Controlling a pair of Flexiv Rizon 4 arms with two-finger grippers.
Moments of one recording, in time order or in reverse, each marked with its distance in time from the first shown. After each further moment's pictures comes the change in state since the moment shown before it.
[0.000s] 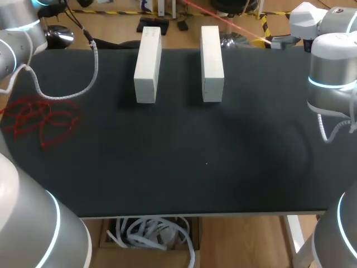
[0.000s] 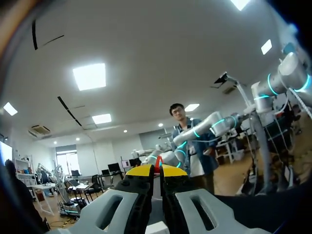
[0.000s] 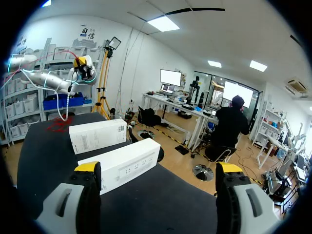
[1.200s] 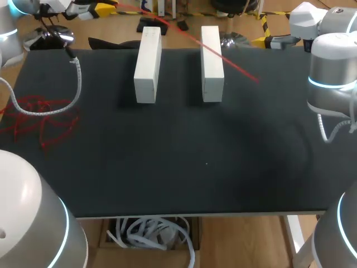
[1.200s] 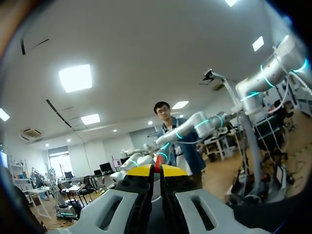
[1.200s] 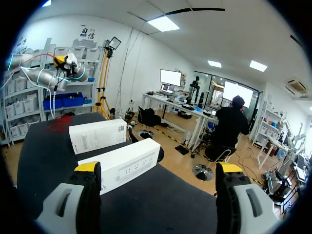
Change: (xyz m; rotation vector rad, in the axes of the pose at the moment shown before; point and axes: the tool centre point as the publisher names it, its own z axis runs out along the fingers) left arm 0.100 -0.030 0.025 -0.029 0.078 0.013; right arm 0.000 0.000 0.000 0.000 0.000 0.000
